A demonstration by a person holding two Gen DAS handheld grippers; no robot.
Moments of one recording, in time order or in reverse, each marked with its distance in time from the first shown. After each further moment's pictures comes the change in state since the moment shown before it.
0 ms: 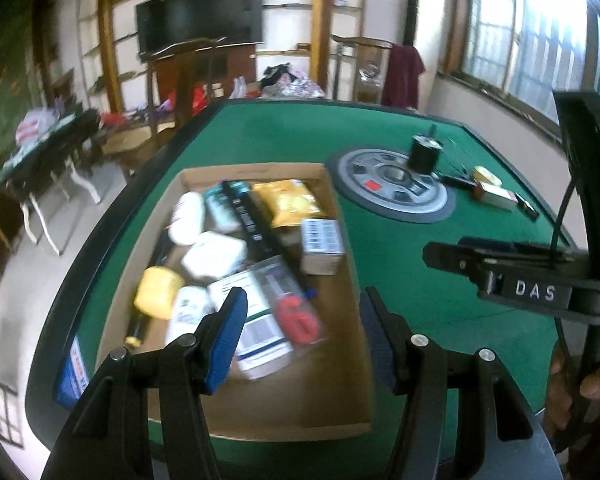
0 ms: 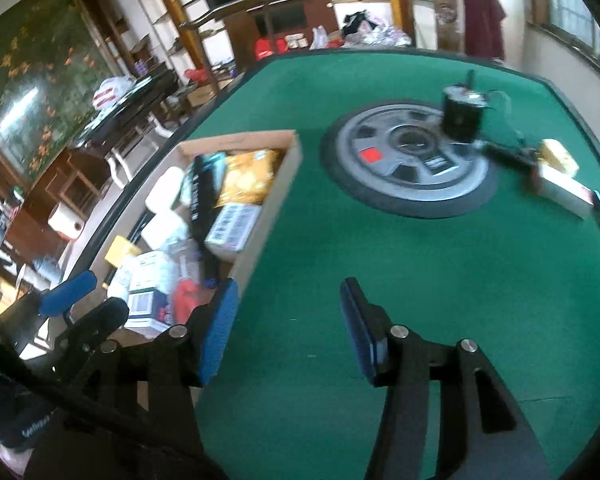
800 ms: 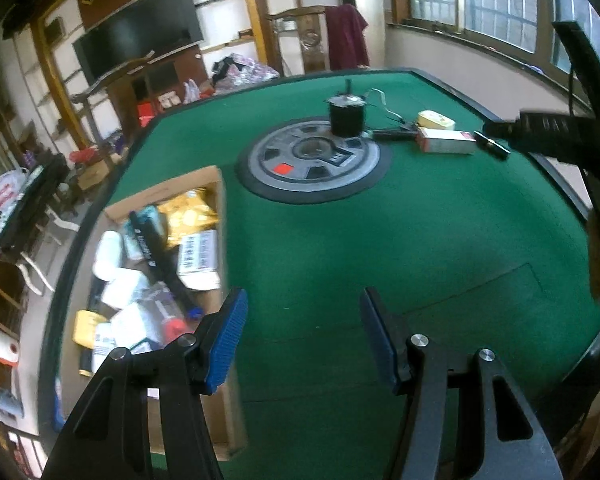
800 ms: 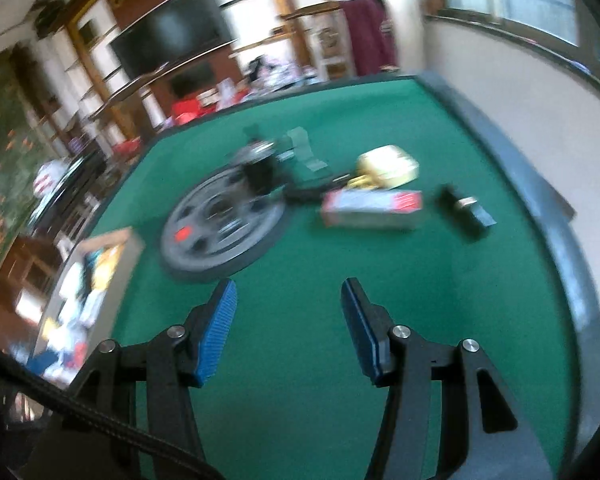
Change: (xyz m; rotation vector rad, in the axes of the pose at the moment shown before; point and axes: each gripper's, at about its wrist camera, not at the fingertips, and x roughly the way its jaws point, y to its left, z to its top) left arm 0.024 -0.120 0.014 0.210 0.095 -0.003; right arm -0.080 -0.202 0.018 0.267 -0.184 -0.190
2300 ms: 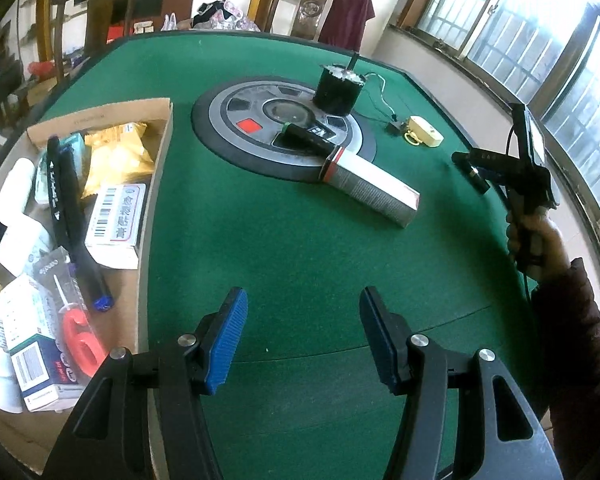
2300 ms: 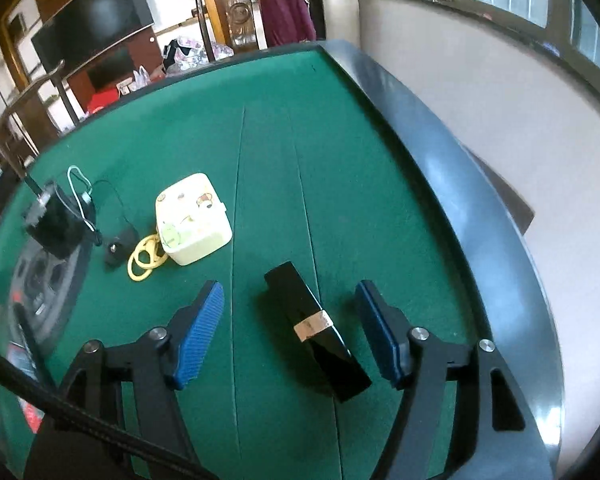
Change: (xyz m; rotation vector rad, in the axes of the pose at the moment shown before) left arm 0.065 0.028 0.009 -0.246 0.115 -0.300; right arm 0.095 -0.103 0.059 -0.012 0.120 -0.233
